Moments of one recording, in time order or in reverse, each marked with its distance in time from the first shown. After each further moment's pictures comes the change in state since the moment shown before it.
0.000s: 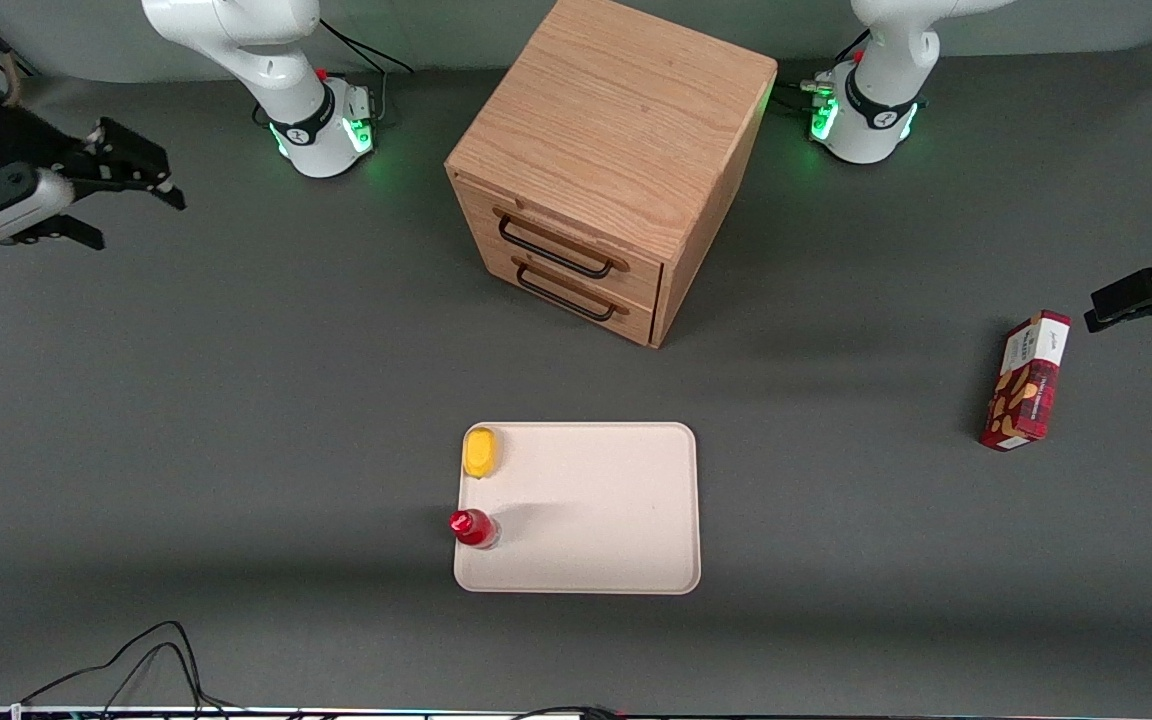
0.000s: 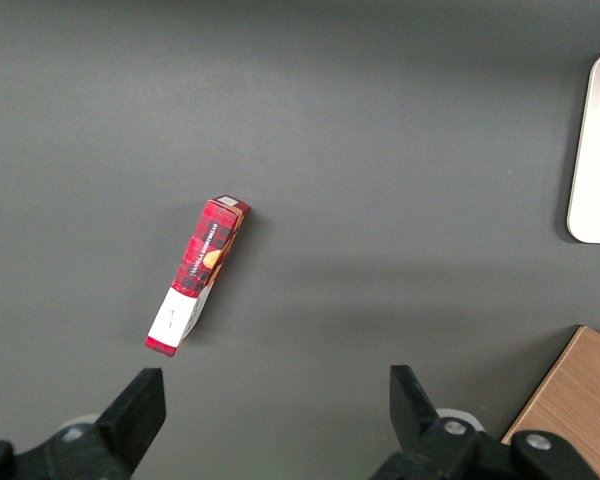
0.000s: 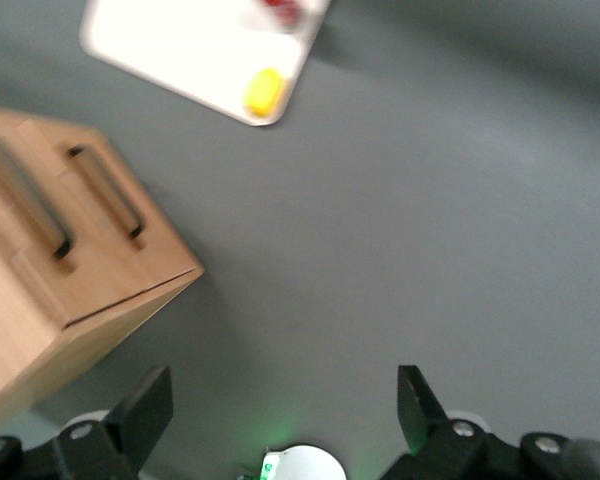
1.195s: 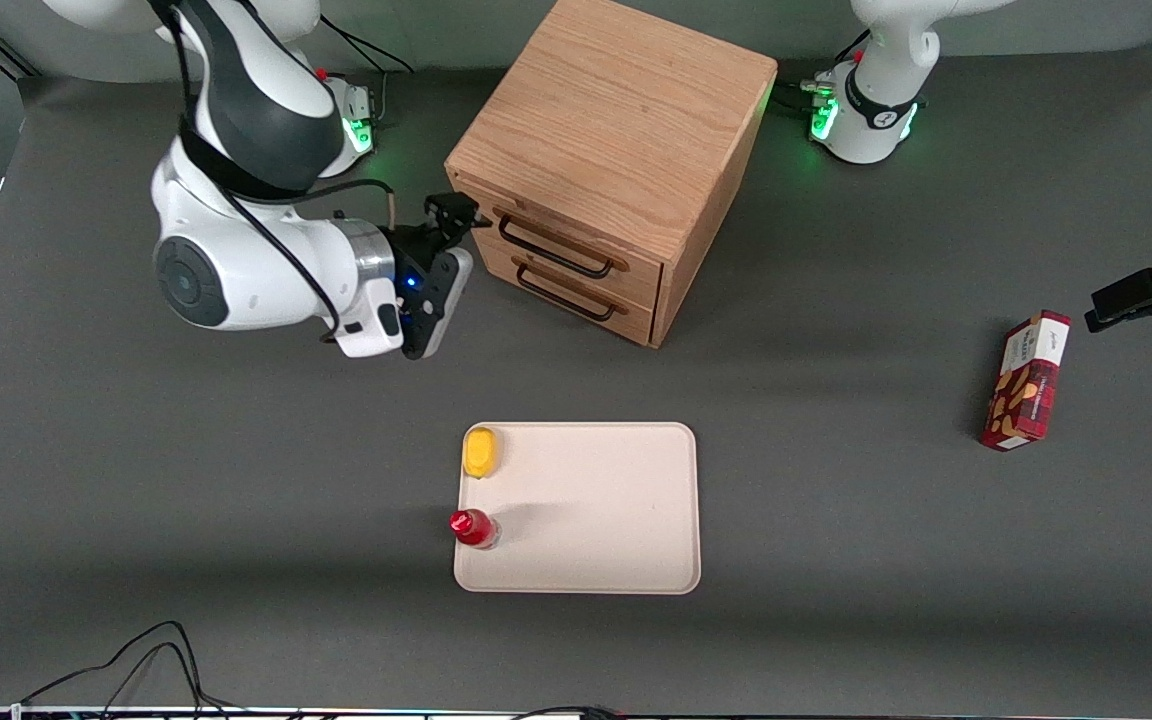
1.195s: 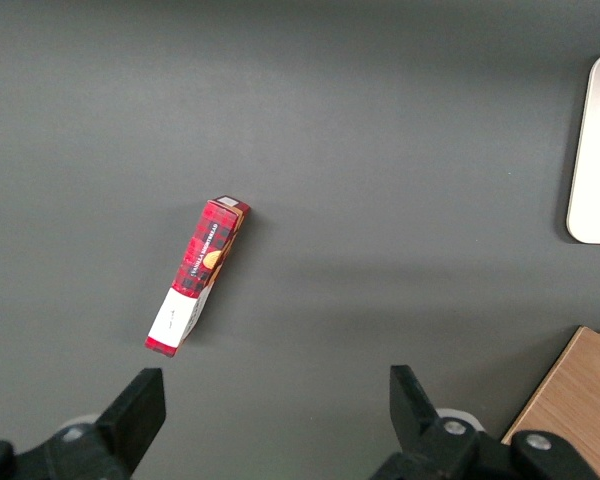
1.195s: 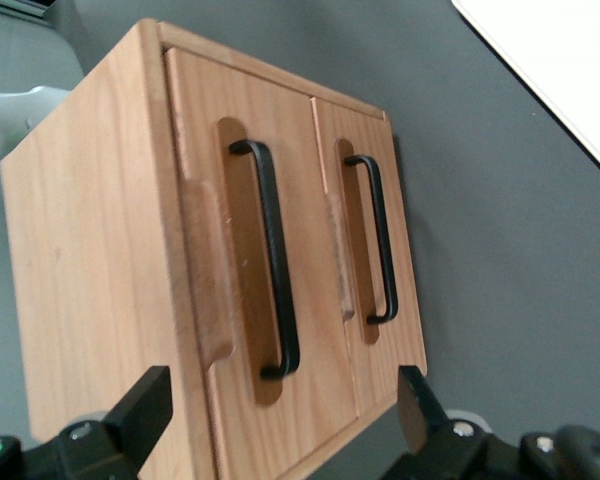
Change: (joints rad) arm 0.045 0.371 0.340 -0.121 0.277 0.302 -0.110
